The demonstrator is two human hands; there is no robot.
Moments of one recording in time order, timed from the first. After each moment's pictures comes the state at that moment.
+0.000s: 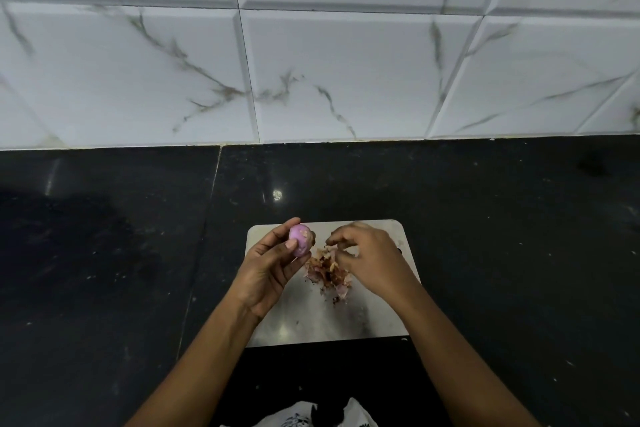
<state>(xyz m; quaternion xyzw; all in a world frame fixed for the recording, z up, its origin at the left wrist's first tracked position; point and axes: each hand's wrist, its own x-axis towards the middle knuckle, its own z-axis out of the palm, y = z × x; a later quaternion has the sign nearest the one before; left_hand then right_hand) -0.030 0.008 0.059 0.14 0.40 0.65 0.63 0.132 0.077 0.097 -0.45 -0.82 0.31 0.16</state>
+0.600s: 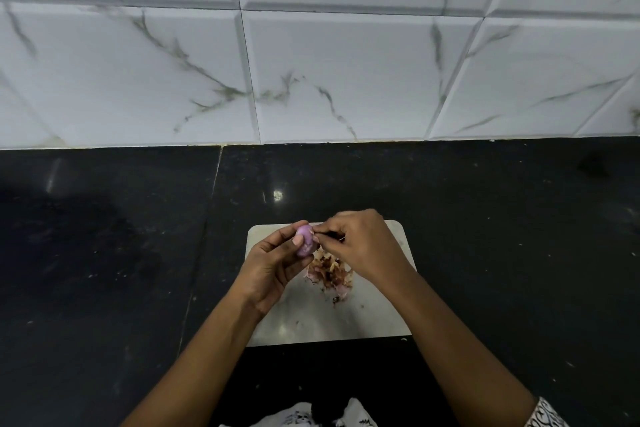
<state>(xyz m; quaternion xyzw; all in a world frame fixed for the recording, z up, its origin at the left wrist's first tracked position) -0.025 0.010 0.069 0.17 0.44 0.62 0.62 0.117 0.081 0.118 -0.35 -0.88 0.24 0.23</state>
